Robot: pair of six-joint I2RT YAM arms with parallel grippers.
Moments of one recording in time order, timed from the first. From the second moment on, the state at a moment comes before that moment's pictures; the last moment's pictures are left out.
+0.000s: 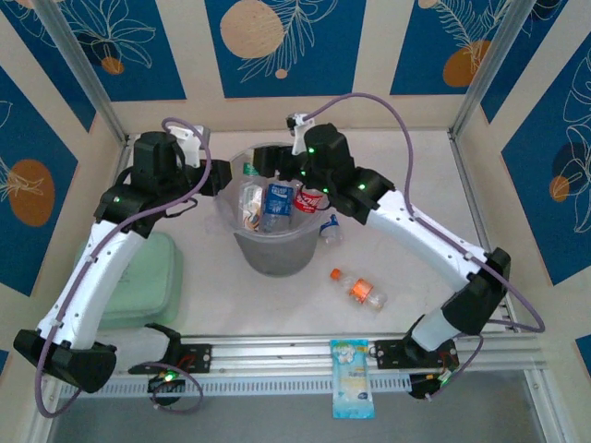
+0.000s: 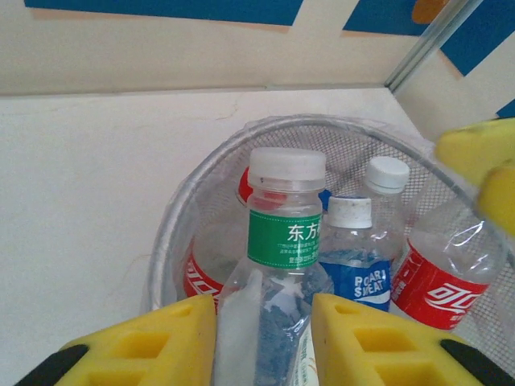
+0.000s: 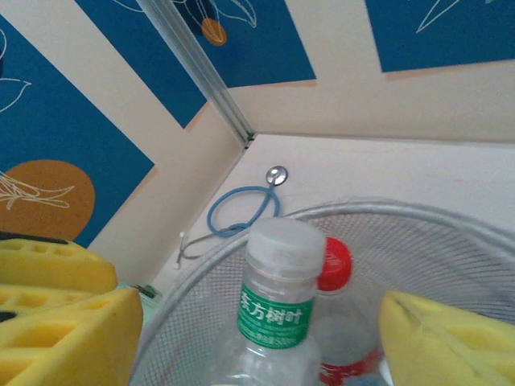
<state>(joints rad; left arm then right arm) -0.38 1.20 1.44 -0.75 0.19 -0.26 0.78 1.52 1.57 -0.36 0.03 0.49</state>
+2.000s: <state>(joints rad) -0.52 1.28 1.46 -0.79 0.10 -0.19 0.25 1.87 1.22 -0.49 -0.55 0.53</state>
